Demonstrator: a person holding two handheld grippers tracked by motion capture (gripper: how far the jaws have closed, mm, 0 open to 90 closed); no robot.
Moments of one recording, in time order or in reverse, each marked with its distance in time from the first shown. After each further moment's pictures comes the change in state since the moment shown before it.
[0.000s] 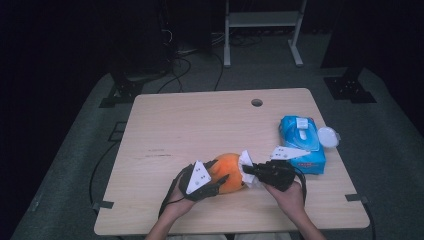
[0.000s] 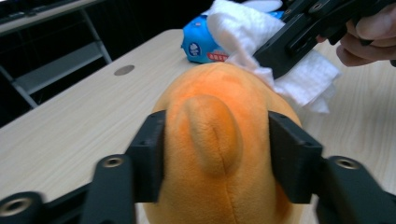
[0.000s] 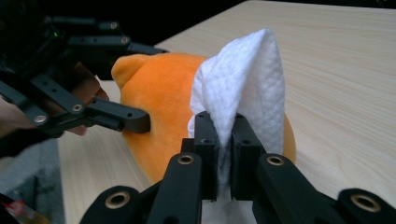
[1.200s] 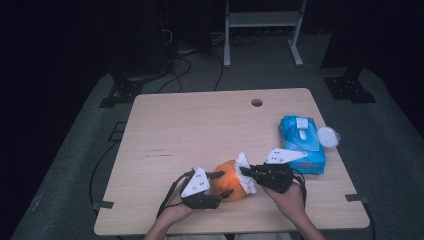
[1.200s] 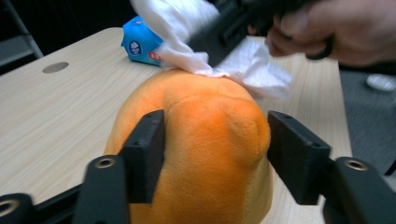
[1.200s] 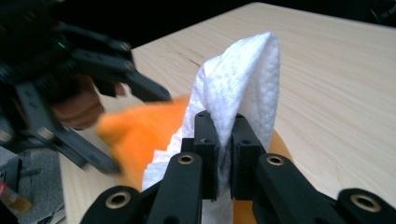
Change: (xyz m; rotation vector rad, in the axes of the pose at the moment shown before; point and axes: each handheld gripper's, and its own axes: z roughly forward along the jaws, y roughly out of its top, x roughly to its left) left arm -0.006 -0.006 -0.007 -0.032 -0.225 -0.072; right arm 0.016 0.007 -0.002 0.023 -0.018 -0.103
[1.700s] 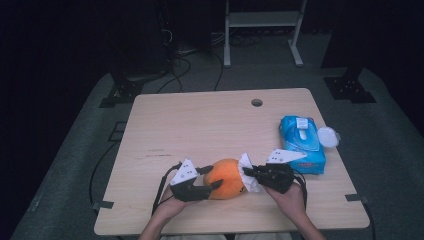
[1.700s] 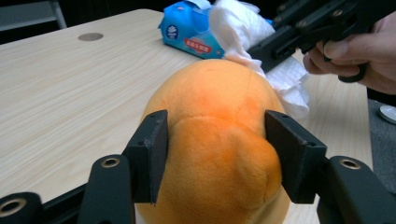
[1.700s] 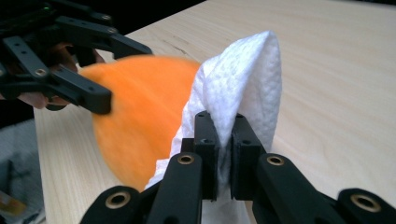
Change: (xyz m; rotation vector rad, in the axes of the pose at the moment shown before) left arm 0.023 -0.008 -0.016 0.019 0.082 -0.151; right arm -0.010 -0.012 0.004 0.032 -0.038 0.040
